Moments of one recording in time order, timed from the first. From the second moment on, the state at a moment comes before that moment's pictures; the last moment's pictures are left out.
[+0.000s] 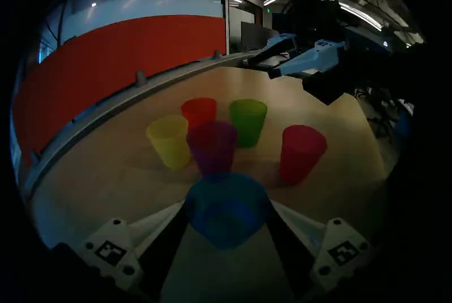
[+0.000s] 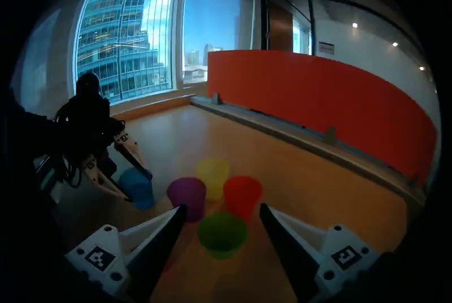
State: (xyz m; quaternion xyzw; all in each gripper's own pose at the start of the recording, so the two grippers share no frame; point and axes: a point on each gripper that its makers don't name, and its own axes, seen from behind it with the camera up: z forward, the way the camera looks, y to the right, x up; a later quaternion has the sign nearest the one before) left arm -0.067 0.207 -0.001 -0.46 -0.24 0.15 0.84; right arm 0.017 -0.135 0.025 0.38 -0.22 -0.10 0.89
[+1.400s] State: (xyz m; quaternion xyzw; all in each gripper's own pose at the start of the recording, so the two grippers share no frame) left arm 0.019 0.189 0.035 -0.43 -0.15 0.08 0.89; right arm -0.067 -0.133 0.025 0.38 -0.28 -0.14 0.87
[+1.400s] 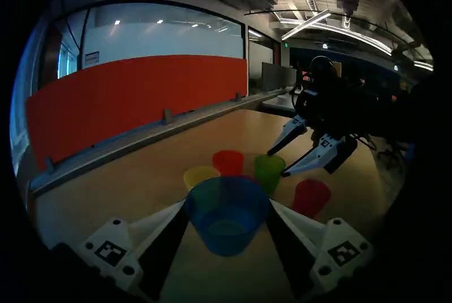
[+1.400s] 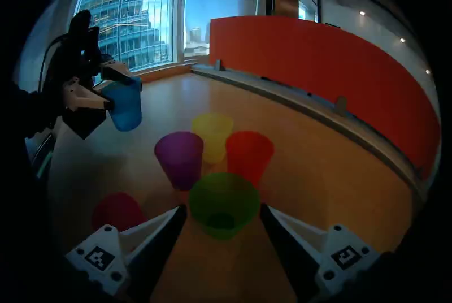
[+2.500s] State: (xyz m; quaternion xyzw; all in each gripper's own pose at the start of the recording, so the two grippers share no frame) left arm 0.027 0.180 0.037 -0.42 -0.14 0.08 0.89; right arm -0.062 -0.144 0.041 0.37 -0.27 -0.12 0.88
